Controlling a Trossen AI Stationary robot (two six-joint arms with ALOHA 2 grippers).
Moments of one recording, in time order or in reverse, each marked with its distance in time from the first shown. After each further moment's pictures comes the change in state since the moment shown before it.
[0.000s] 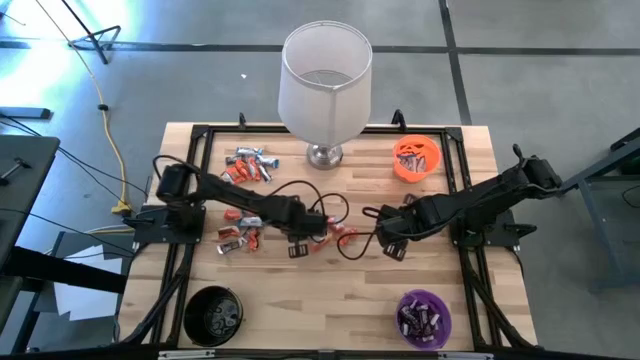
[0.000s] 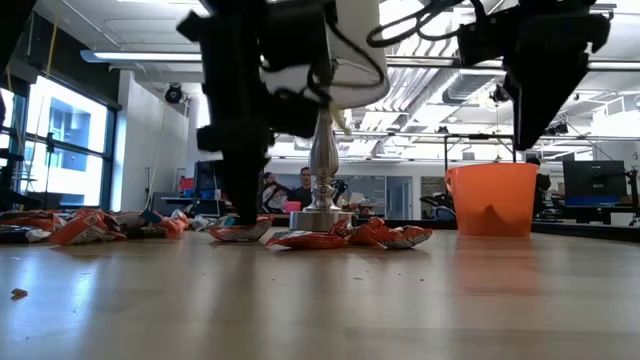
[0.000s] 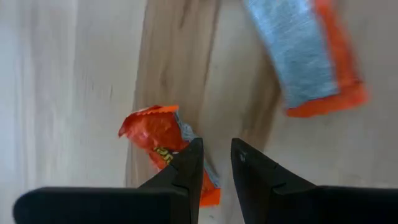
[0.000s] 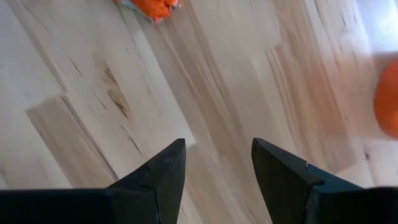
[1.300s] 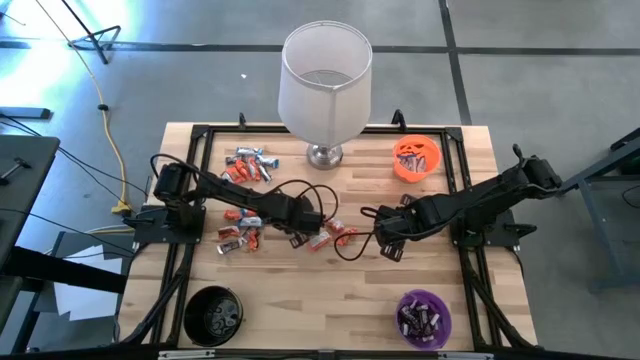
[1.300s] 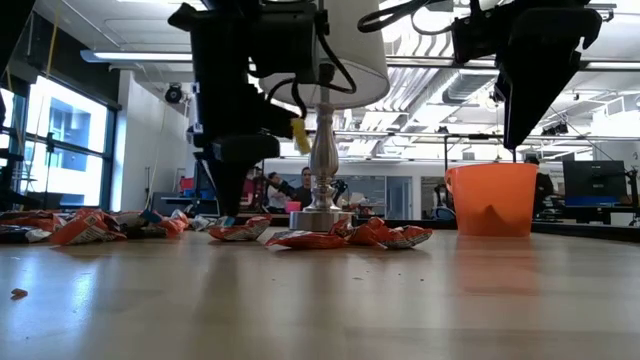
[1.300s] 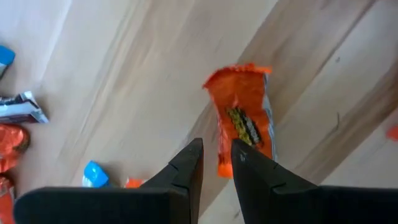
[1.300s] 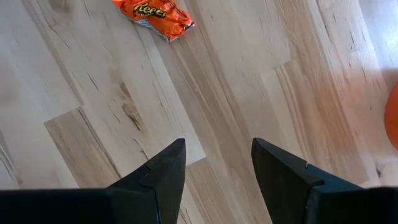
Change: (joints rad) left arm 0.011 -0.022 0.001 -0.153 -0.166 -0.392; right arm 0.000 0.000 0.000 0.060 0.006 -0.017
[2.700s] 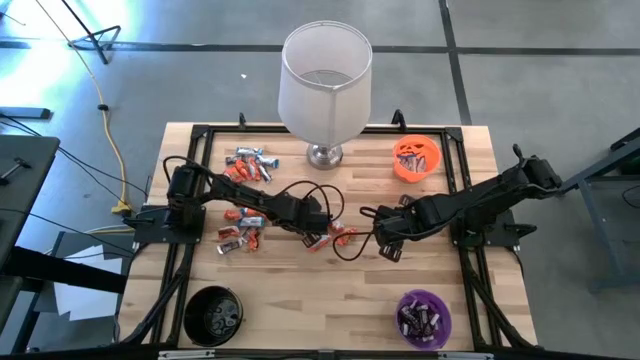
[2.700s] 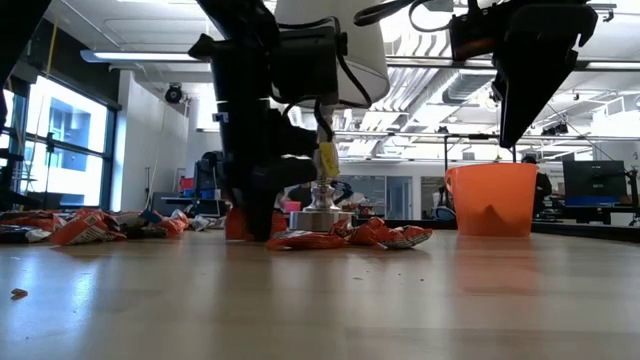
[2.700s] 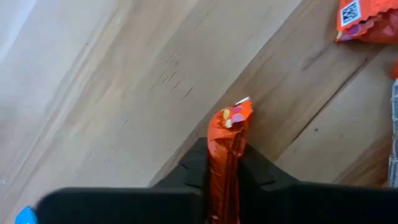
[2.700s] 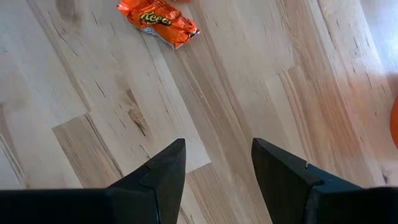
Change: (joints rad) left arm 0.025 0.110 0.002 0.158 -0.011 -0.064; right arm 0.000 0.000 0.000 0.023 0.000 0.000
